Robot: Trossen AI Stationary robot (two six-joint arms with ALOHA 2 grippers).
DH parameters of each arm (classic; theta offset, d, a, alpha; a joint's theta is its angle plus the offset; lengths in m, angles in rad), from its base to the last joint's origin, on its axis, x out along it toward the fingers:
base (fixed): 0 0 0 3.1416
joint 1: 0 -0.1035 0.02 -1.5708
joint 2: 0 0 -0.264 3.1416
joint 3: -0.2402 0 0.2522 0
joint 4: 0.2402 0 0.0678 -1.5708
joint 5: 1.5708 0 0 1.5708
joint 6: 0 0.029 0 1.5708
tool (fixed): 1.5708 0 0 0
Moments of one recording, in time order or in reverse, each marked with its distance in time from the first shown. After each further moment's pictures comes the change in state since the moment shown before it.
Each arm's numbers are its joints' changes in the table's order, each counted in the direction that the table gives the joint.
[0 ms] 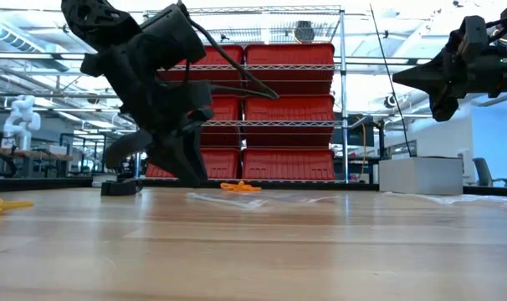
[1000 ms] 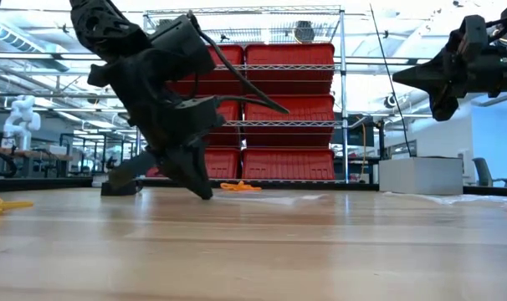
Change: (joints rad) left arm -0.004 -0.129 -0.051 -0.039 -0.073 0.109; right arm 0.000 0.000 0.000 -0.008 0.000 0.000
